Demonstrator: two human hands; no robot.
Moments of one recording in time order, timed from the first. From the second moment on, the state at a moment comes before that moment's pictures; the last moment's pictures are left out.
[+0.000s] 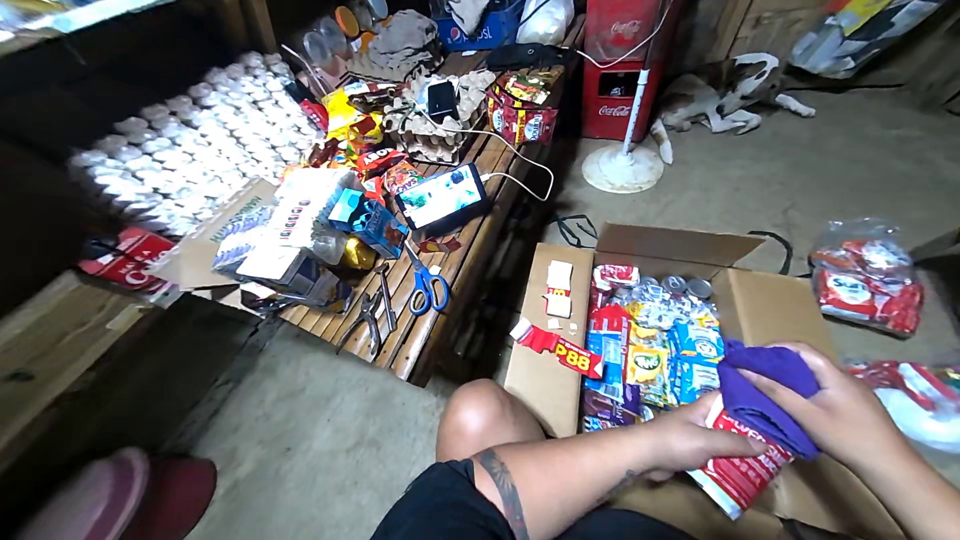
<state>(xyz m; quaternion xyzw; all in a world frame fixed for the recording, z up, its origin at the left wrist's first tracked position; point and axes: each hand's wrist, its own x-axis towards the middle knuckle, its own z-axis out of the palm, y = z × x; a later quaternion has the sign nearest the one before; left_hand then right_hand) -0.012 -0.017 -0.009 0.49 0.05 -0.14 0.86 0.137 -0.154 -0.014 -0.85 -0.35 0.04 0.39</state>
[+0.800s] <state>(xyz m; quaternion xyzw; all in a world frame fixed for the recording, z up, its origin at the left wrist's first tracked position) -0.016 -0.020 -0.006 0.48 0.03 -0.15 0.86 0.135 -0.149 -0.025 -0.86 -0.36 -0.02 0.36</state>
